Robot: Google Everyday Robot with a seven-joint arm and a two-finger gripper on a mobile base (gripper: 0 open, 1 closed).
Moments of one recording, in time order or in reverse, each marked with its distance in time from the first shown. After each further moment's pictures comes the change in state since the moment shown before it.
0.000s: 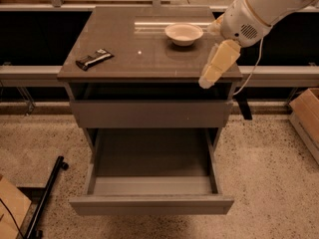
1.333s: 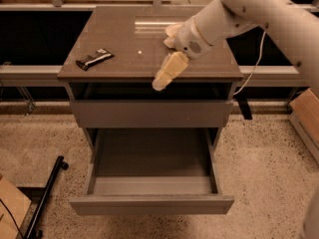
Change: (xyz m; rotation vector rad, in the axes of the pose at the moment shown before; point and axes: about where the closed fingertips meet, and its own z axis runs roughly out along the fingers) arm -0.062 -0.016 0.110 -0.101 -0.196 0.019
